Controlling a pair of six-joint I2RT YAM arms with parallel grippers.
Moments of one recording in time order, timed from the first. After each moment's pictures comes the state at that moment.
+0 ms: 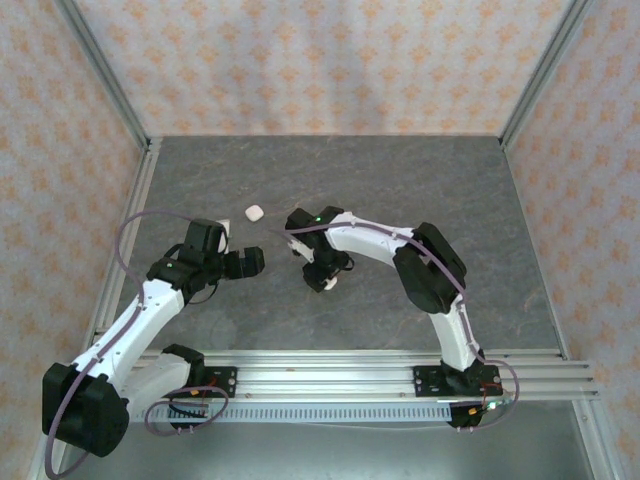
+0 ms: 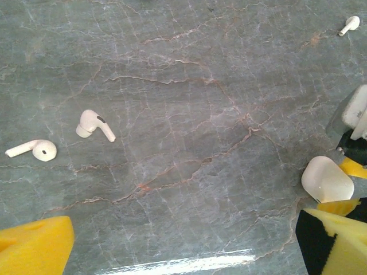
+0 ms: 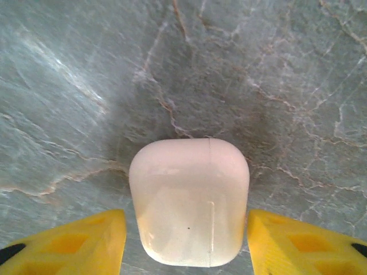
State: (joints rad) left arm -0.25 0.99 0.69 -0.62 0.09 -0.43; right arm 0.85 2.07 1.58 -1.05 -0.05 0.01
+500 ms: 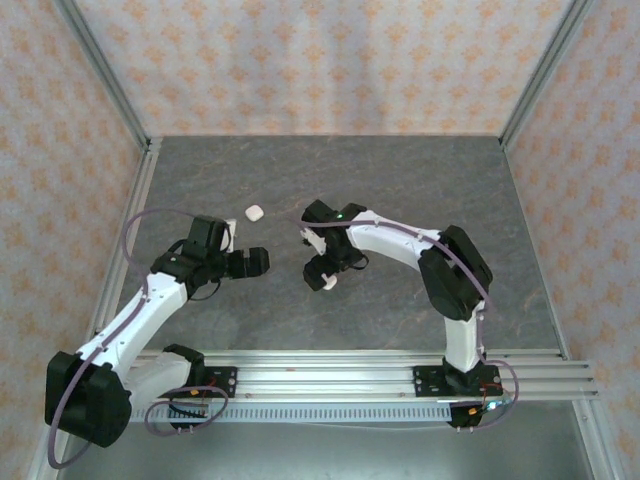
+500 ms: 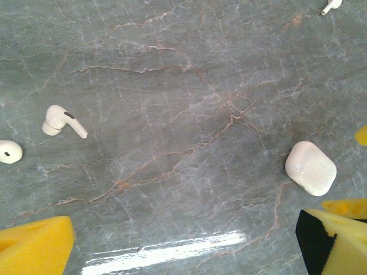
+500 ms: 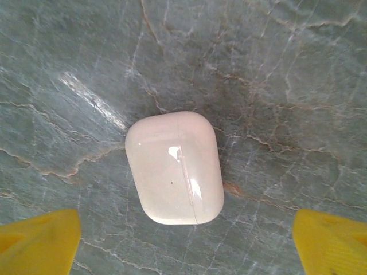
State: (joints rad) left arm -0.25 1.05 0.72 -0.62 0.18 -0.41; right arm 0.80 1.93 1.43 -0.94 -0.12 0.09
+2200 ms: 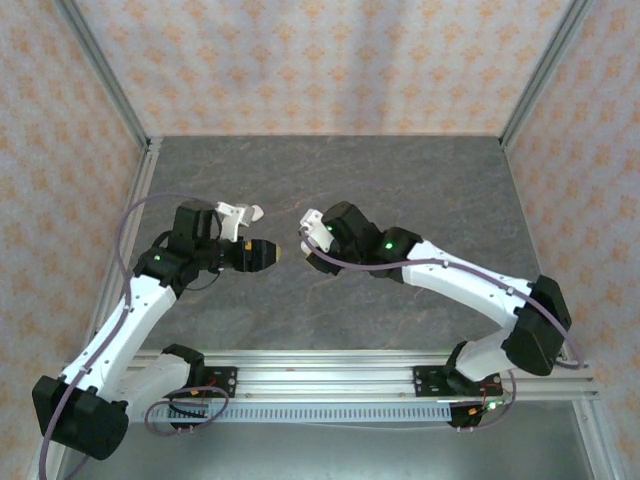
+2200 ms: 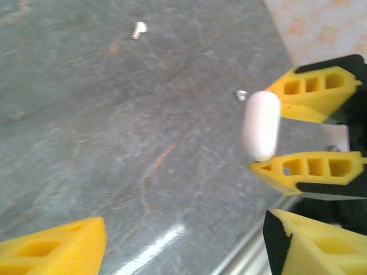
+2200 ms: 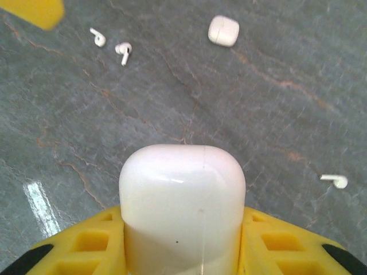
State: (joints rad) left arm -0.25 0.98 0.87 -0.64 0.61 -0.31; right arm 0.92 1.41 1.19 -0.54 0.03 -0.15
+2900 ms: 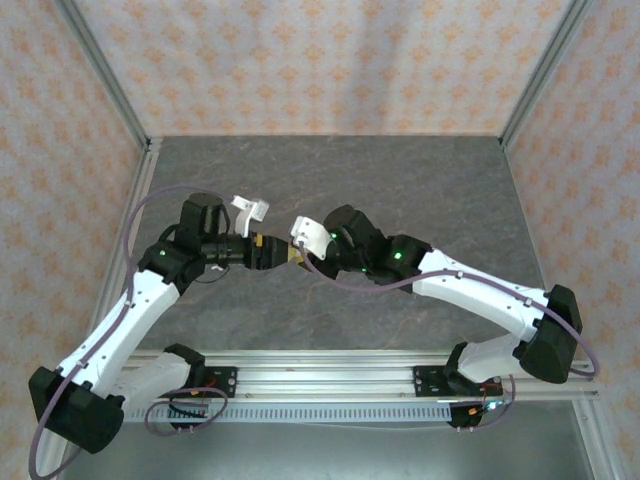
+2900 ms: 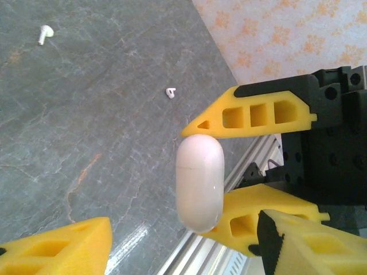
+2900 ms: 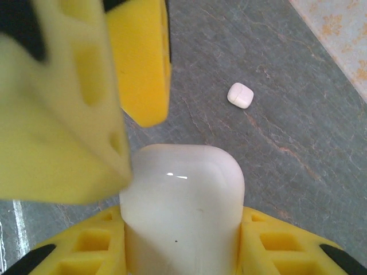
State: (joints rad) left arm -0.34 1.02 0.93 -0.57 0.74 -0.38; right arm 0.99 1.34 1.19 -0.47 0.01 -0.32
